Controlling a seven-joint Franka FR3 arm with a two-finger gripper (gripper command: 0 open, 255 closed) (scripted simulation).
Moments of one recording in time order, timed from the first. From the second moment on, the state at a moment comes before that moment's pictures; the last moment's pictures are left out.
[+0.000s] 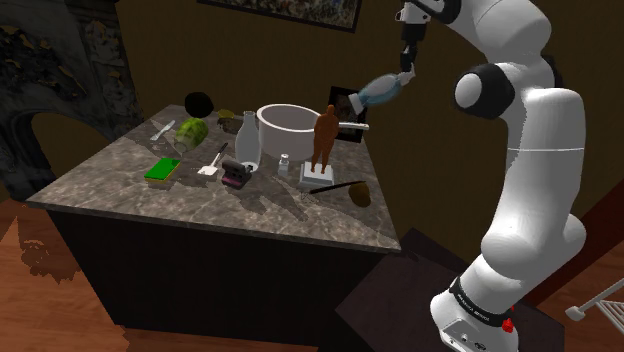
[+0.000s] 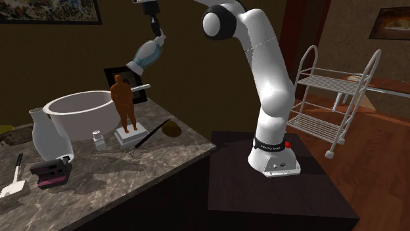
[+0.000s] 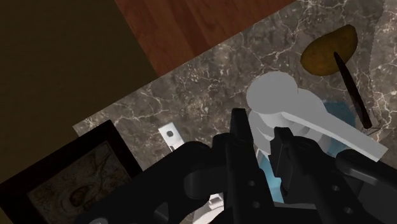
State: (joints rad) arm -0.35 0.49 -0.26 -0.77 -0.04 1.21 -0.80
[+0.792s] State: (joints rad) arm -0.31 0.35 -0.26 -1.16 -0.07 1.45 -0.77
